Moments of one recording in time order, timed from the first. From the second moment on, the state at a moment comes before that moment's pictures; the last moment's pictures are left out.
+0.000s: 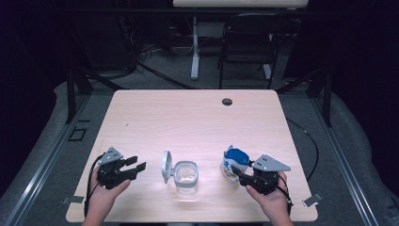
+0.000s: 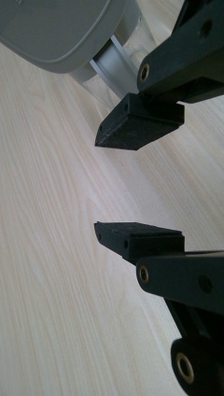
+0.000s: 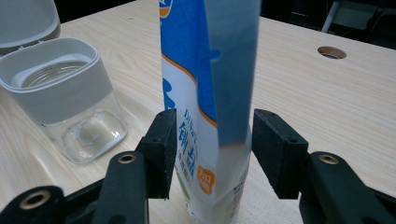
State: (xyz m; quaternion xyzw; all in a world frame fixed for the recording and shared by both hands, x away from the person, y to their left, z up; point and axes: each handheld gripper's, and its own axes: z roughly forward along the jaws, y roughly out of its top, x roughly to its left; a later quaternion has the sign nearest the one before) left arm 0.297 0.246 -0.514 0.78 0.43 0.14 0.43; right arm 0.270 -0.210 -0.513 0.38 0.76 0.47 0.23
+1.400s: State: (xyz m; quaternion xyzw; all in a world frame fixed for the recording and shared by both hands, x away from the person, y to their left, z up) left arm 0.298 0.247 -0.516 0.78 0.43 0.14 0.43; right arm 0.277 -0.199 -0.557 0.39 0.76 0.46 0.23
